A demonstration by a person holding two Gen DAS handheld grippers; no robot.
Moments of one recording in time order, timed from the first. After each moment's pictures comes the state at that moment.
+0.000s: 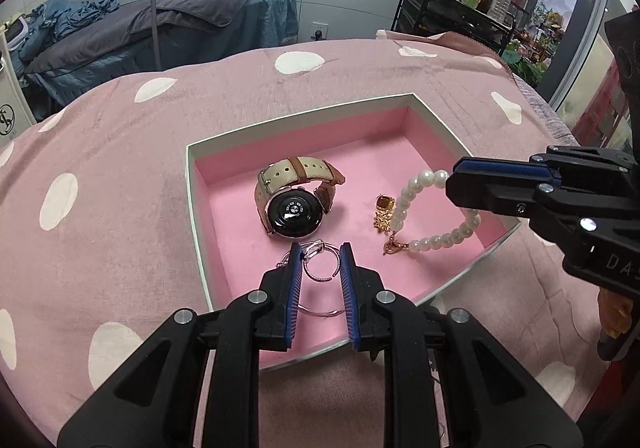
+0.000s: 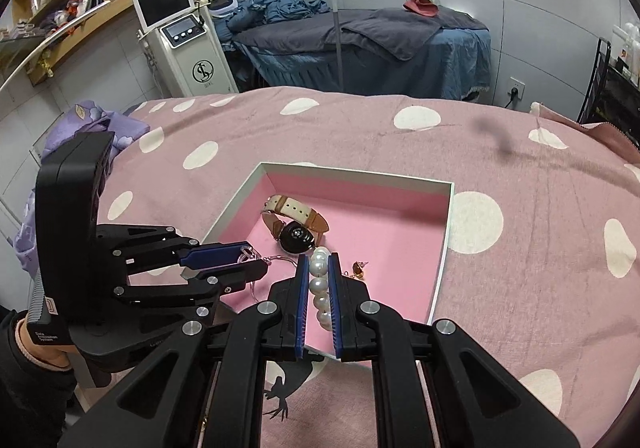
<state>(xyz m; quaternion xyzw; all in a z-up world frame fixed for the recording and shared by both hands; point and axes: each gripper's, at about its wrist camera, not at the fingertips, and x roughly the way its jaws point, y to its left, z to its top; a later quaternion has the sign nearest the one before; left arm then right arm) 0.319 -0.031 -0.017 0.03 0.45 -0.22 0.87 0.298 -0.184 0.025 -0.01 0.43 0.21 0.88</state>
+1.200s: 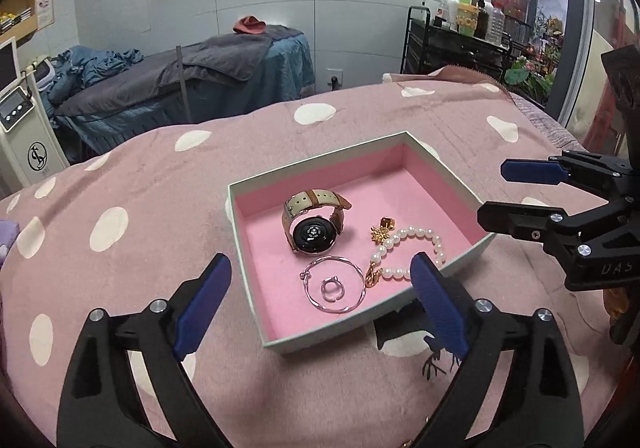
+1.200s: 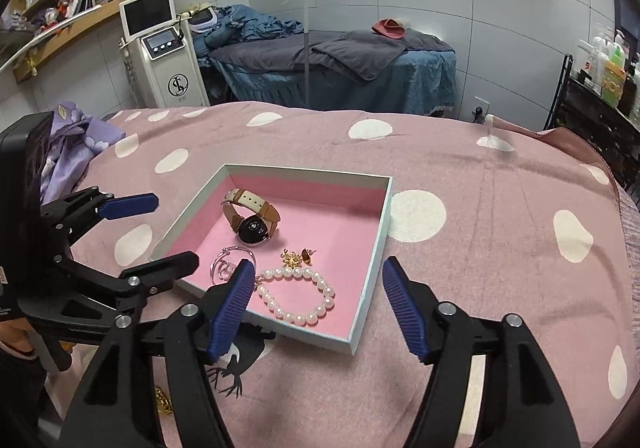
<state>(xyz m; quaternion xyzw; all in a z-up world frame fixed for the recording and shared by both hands) 0.267 -0.024 0.015 0.07 0.35 -0.18 0.92 0.256 -0.217 0.032 -0.03 0.37 0.17 0.91</state>
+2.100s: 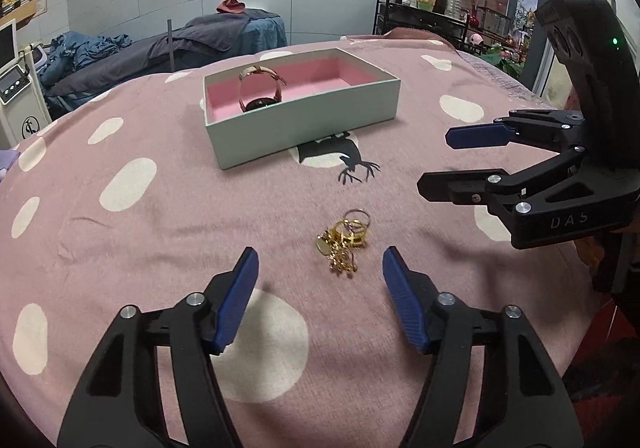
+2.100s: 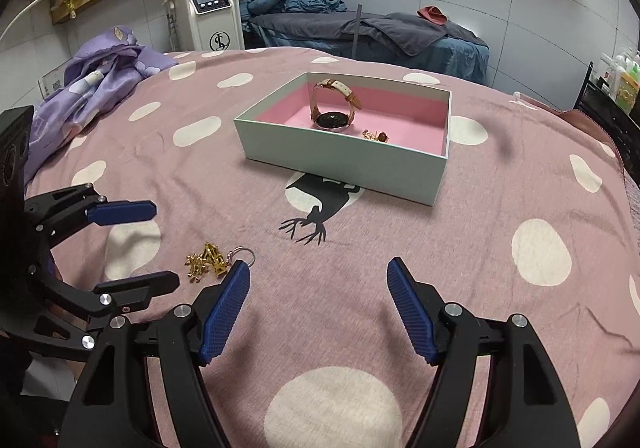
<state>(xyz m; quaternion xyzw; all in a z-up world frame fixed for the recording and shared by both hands) 0.123 -0.016 -0.044 0.07 0.37 -0.21 0.90 0.148 -0.187 -0.017 -0.09 0.40 0.20 0.89</state>
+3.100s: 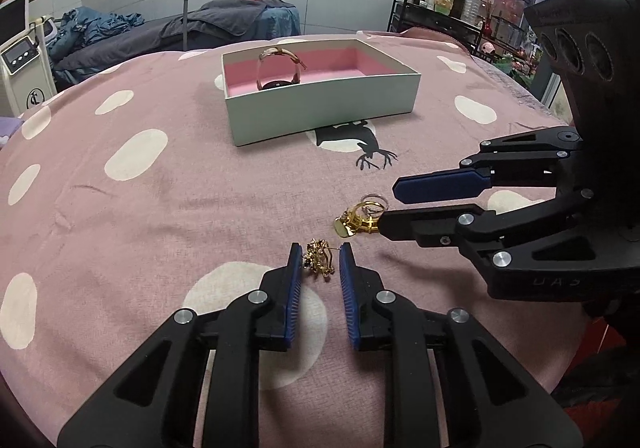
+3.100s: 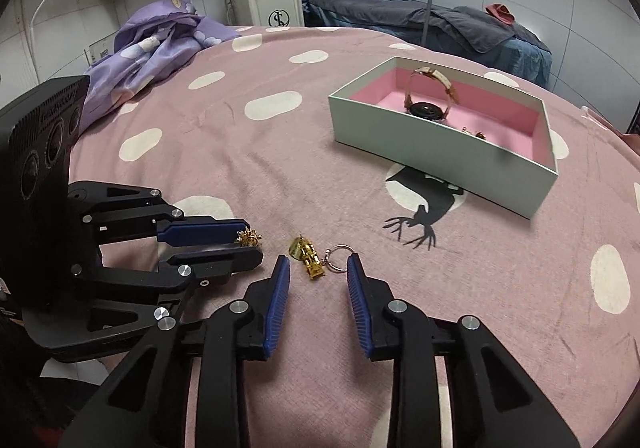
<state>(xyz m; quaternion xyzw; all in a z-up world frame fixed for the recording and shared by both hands) 0.125 0.002 -0.051 0.03 0.39 -0.20 0.90 0.147 -0.127 -0.030 -0.12 0.42 0.30 0.85</state>
